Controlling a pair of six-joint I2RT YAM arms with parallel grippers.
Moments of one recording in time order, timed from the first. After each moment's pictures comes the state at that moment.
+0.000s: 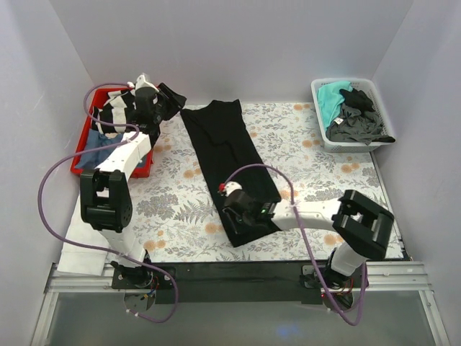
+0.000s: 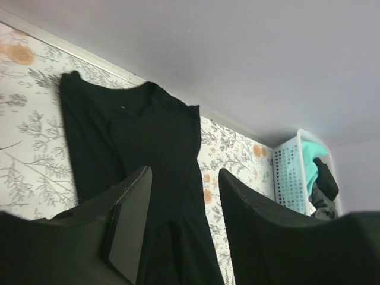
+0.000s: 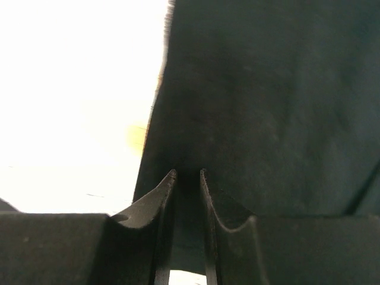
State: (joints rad) left arm -0.13 1.78 1.38 0.16 0.10 -0.77; right arm 1.09 1.55 0.76 -0.17 0.11 0.47
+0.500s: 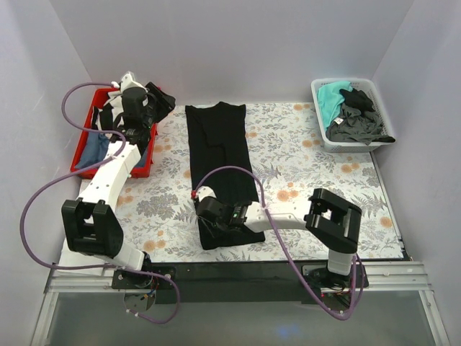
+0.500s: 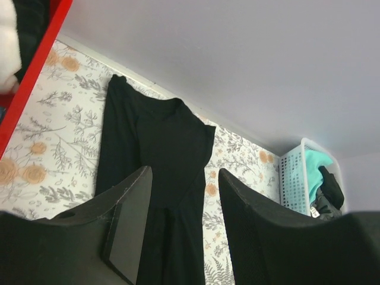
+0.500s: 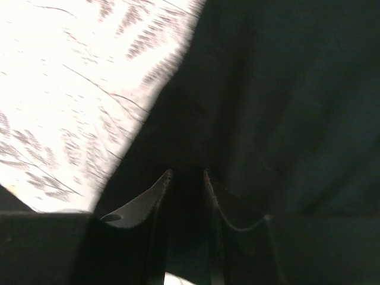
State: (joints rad) left arm -0.14 1.53 1.36 -0.06 -0.05 -0.72; right arm 1.28 1.85 1.14 -0.23 0.19 0.47
